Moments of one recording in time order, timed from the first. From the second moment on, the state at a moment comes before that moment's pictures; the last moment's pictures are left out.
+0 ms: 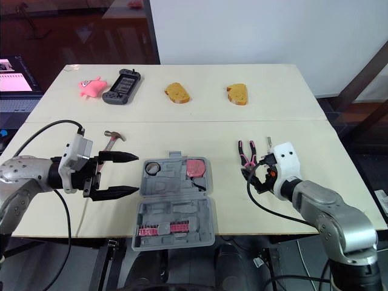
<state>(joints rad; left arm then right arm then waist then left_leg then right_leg) -0.15 0.89 0.14 -0.34 -0.64 0.44 -1.22 -0.09 -0.60 -0.19 -0.49 0.55 1.01 0.26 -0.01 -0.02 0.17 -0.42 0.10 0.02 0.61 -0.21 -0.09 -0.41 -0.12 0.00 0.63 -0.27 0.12</state>
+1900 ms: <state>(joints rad) 0.10 0.87 0.29 -0.33 -0.58 0.29 -1.15 -0.28 -0.54 0.03 -0.24 0.27 0.87 0.44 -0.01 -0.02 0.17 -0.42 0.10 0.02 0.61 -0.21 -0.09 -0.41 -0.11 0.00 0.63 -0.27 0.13</state>
